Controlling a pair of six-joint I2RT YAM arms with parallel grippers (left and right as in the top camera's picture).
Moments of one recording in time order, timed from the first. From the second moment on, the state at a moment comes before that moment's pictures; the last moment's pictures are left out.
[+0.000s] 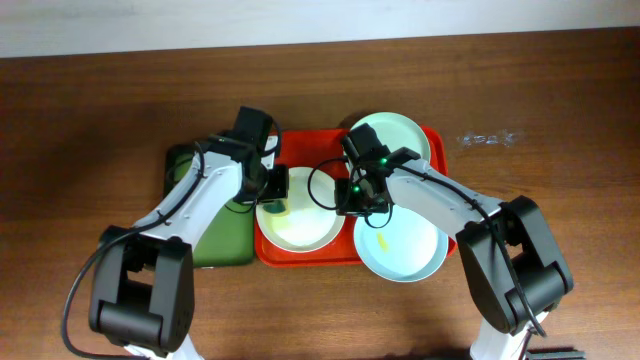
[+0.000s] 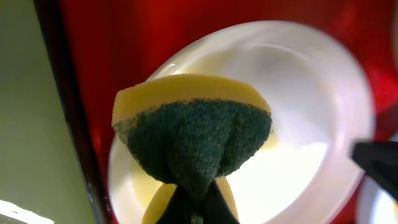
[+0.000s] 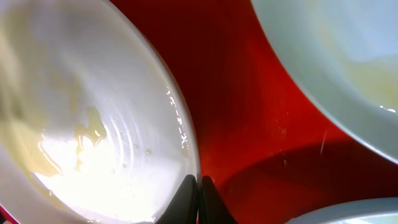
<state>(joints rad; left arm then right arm) -0.32 1.86 1.29 -0.79 0.18 -0.28 0.47 1.91 1.21 -0.61 -0.24 0.50</state>
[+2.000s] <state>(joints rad) -0.41 1.98 1.46 -0.95 0.26 -0.18 0.47 1.91 1.21 -0.61 -0.24 0.50</state>
